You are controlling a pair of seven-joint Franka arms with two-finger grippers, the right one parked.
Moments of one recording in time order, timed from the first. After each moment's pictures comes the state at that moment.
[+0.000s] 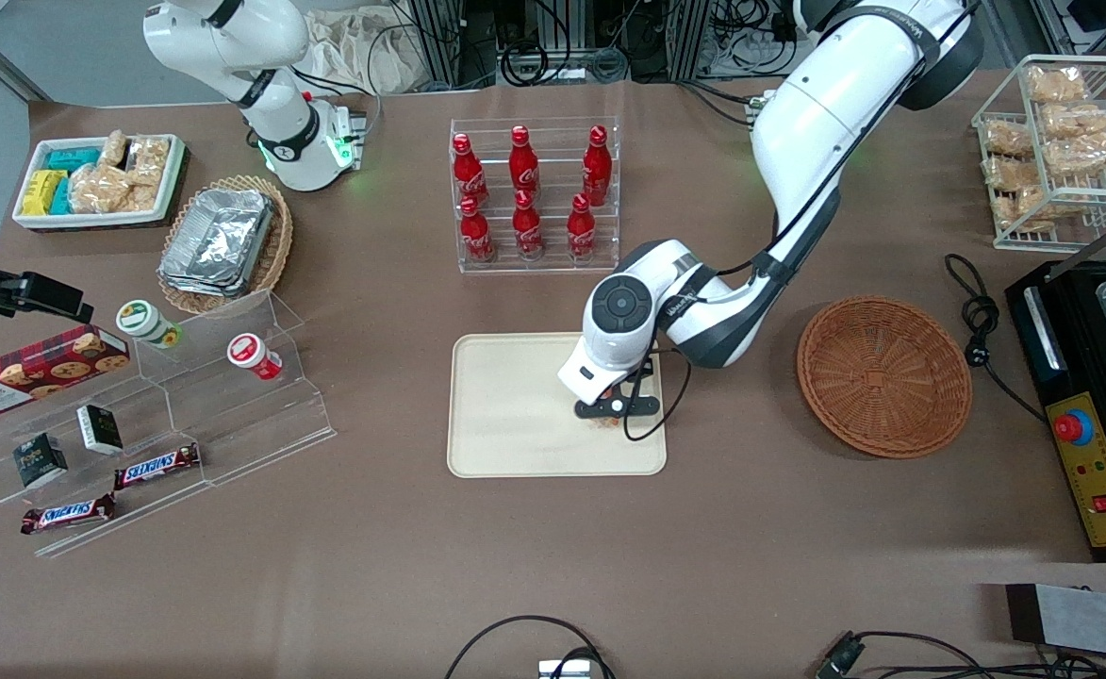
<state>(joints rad) -0.31 0.75 -0.46 -1.56 0.33 2.18 -0.90</state>
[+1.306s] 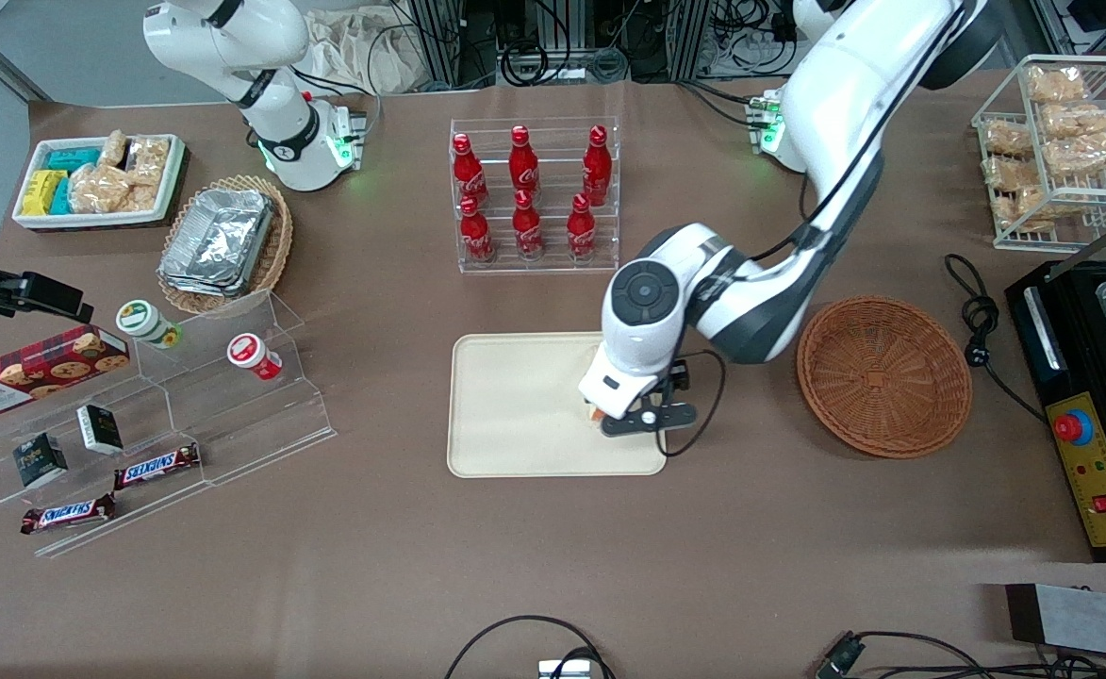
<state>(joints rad) -0.27 0.64 -0.45 -1.40 0.36 1.96 -0.93</state>
